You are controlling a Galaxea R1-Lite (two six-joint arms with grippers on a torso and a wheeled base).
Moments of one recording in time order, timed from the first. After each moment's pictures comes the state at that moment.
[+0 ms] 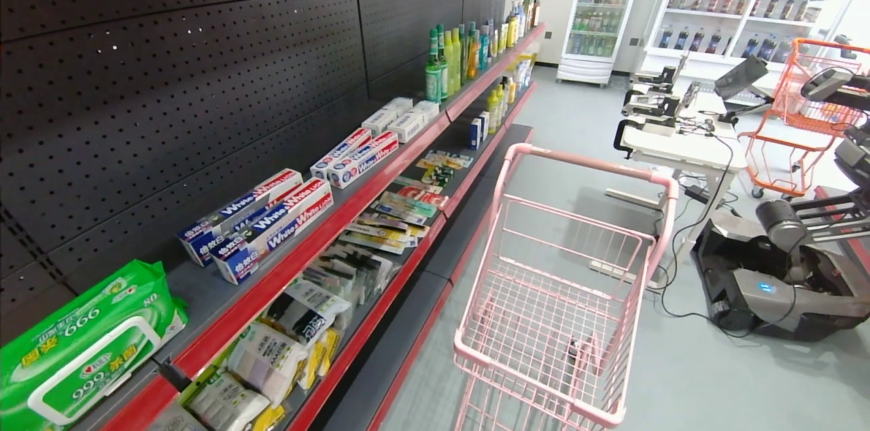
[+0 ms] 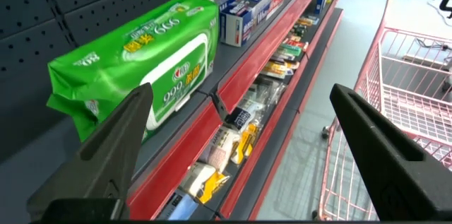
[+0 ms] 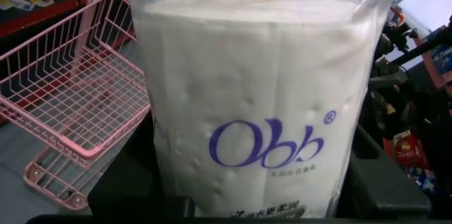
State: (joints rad) left arm 0.00 0.00 0.00 0.00 0.03 0.01; right arm 0.05 0.49 -0.71 0.34 -0.22 -0.48
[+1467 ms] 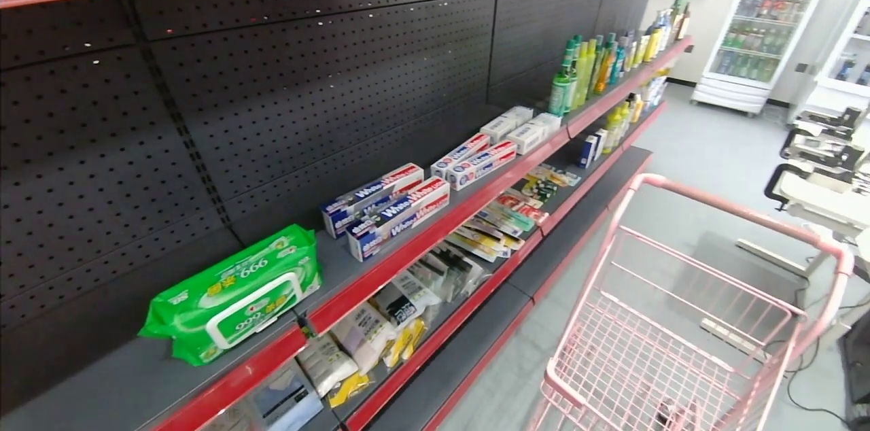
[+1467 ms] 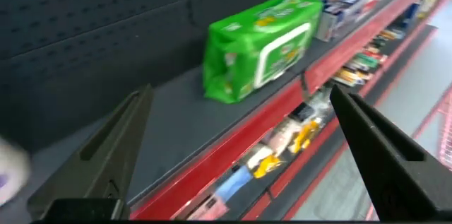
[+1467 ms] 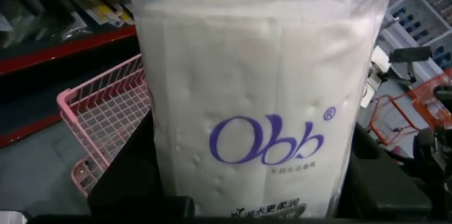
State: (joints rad) left arm 0.00 0.00 0.00 0.00 0.03 0.01; right arm 0.05 0.53 -0.66 0.32 -0.23 -0.48
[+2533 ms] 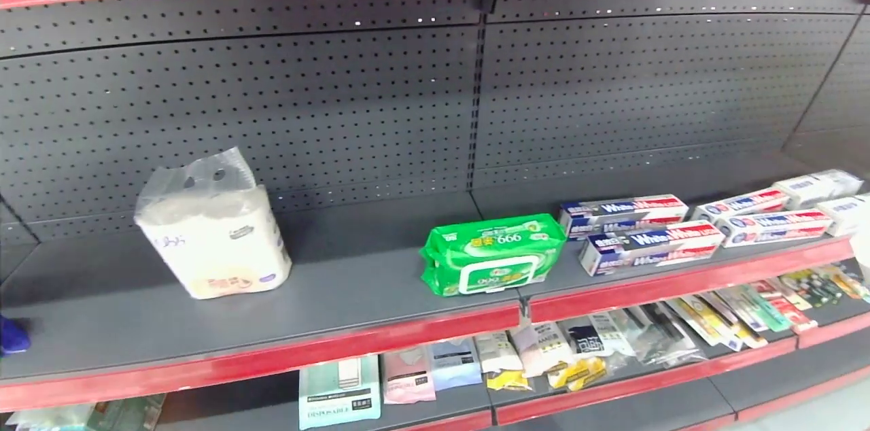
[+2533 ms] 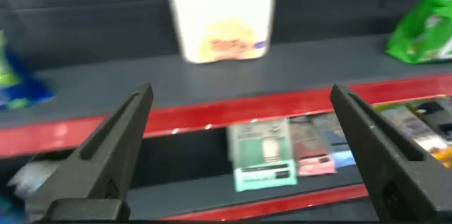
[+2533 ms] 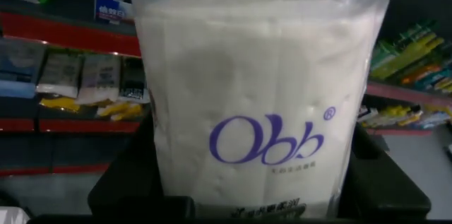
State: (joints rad) left arm 0.00 0.00 0.00 0.00 0.03 0.01; right arm 0.05 0.54 -0.65 0.32 -0.23 -0.48
